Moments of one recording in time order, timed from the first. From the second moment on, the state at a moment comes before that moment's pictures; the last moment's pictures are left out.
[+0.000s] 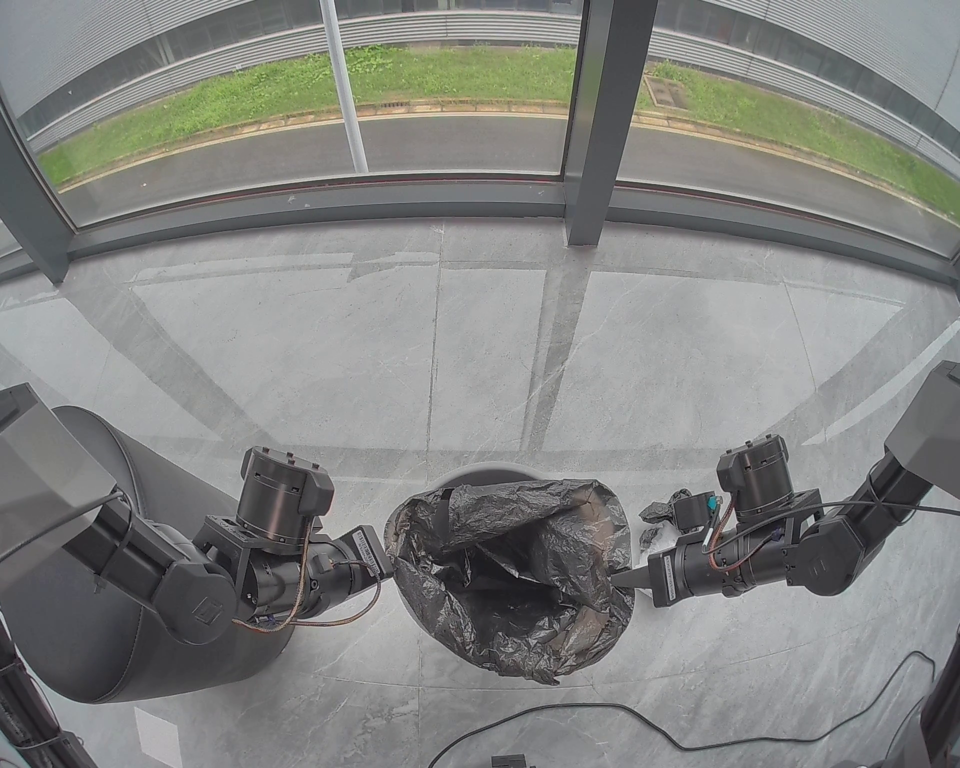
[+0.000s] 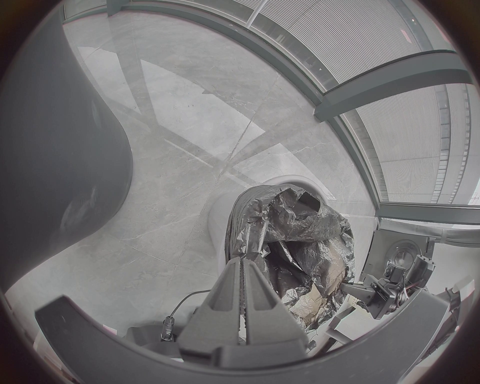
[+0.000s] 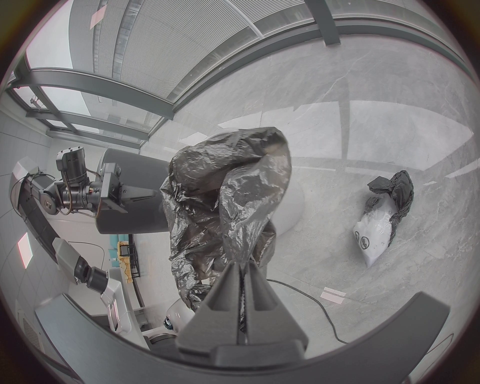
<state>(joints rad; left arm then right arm) -0.49 1.92 -0.71 -0.50 -0.03 -0.82 0.39 2.02 -0.70 -0.54 0.45 0.19</state>
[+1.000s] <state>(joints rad) -0.53 1.93 -0.73 -0.50 -0.07 -0.87 0.40 2.09 -0.70 -0.66 0.45 0.19</state>
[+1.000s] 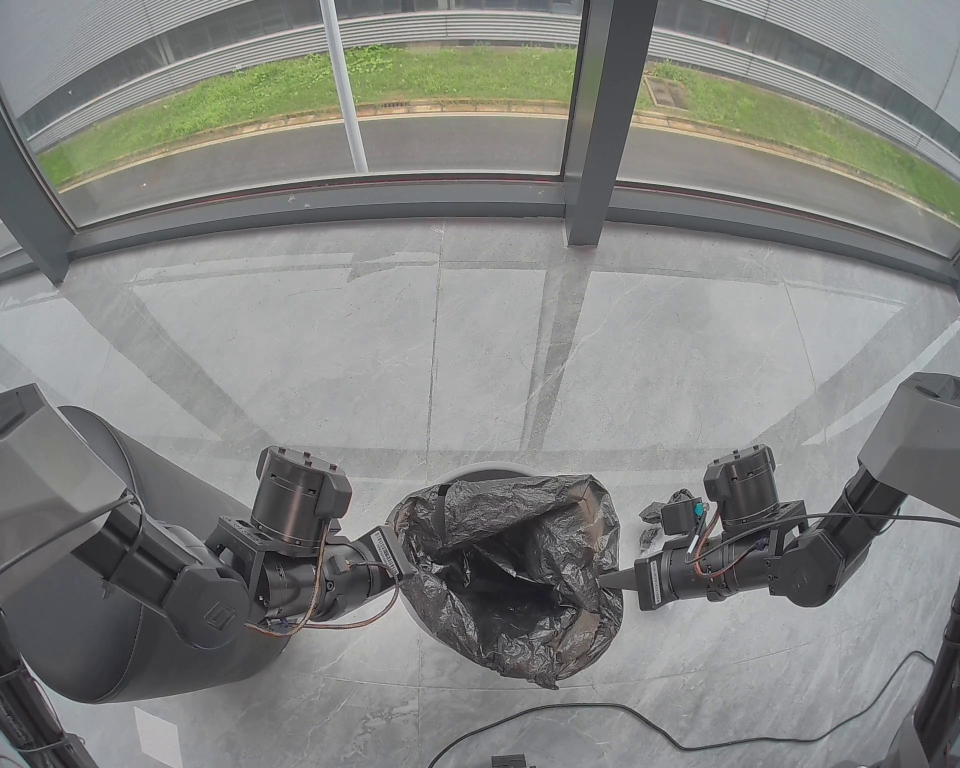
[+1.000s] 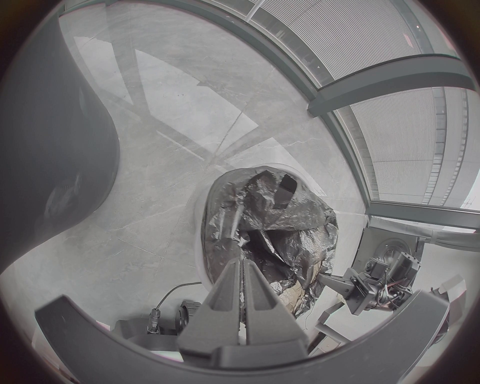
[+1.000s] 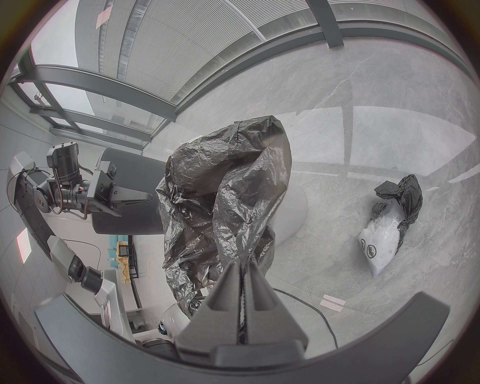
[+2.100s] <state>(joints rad) -0.53 1.95 -0.64 -0.69 -0.04 -0.81 0.40 2.09 -0.68 -0.66 0.45 0.18</state>
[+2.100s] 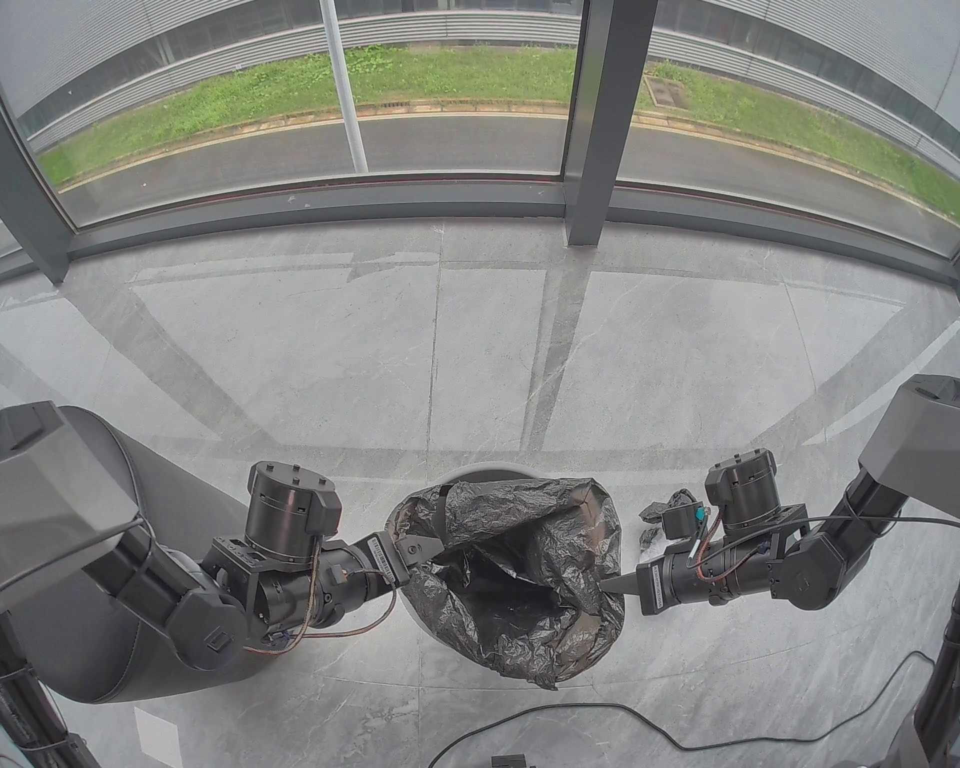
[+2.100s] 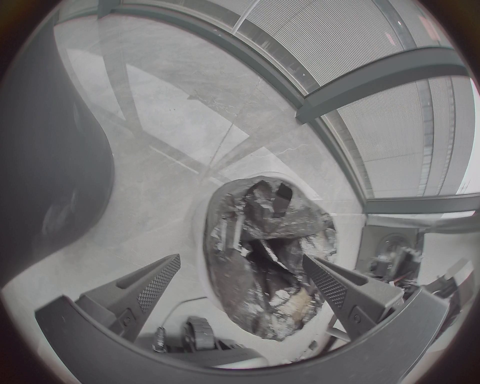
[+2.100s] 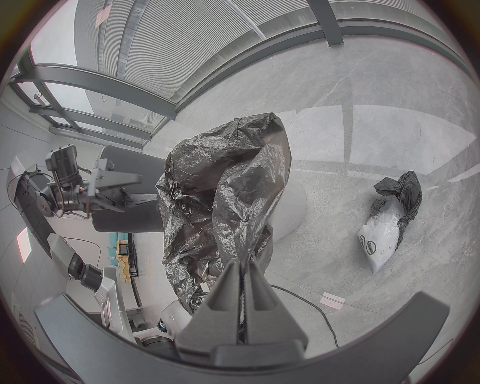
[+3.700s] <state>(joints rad) -0.52 2.07 -0.63 -0.76 0.31 -0.57 0.40 2.09 -0.68 -0.66 0.45 0.18</state>
